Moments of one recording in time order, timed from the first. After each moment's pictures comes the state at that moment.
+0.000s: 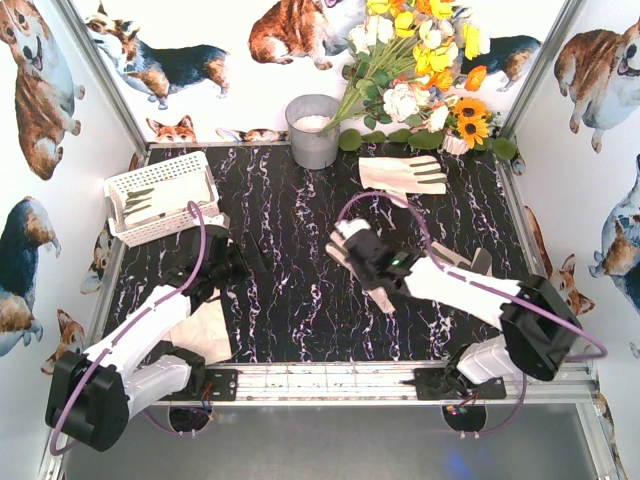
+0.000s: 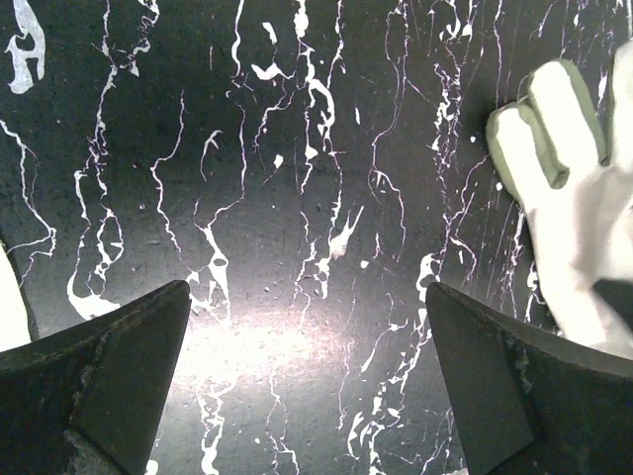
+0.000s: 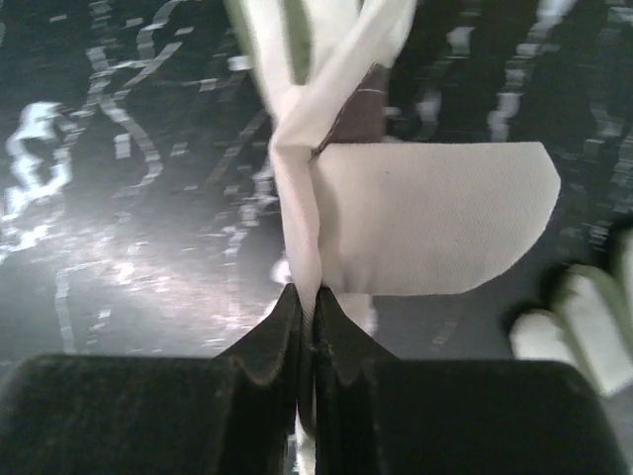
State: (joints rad) left arm -0.35 1.03 0.58 -0.29 0.04 -0.69; right arm 0.77 1.38 0.86 -0.46 0.29 0.19
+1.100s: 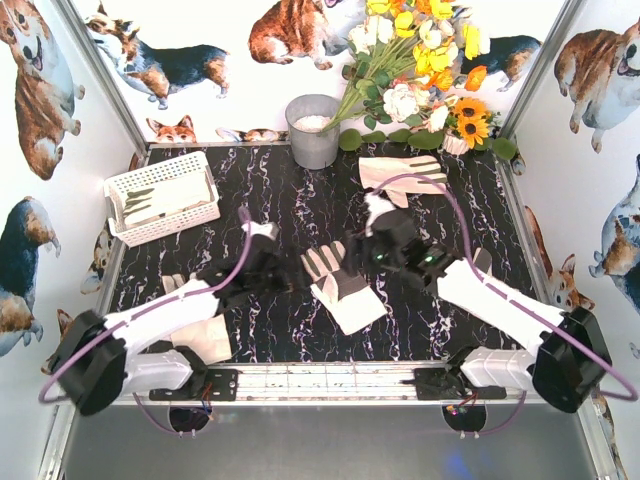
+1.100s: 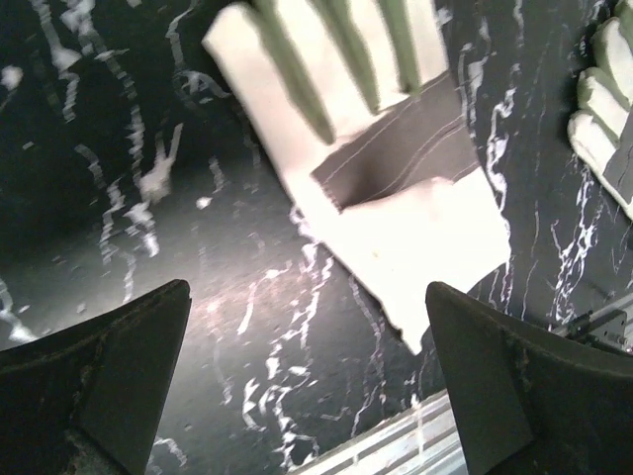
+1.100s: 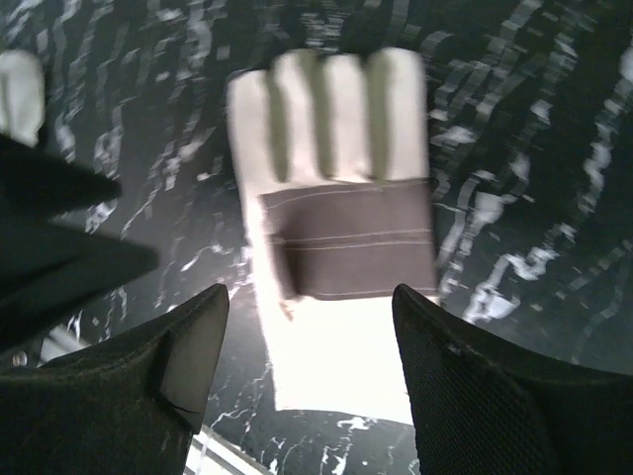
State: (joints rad) left arm -0.69 1.16 0.61 -0.20 0.00 -0.84; right arm 0.73 1.20 0.87 -0.34 -0.02 0.43
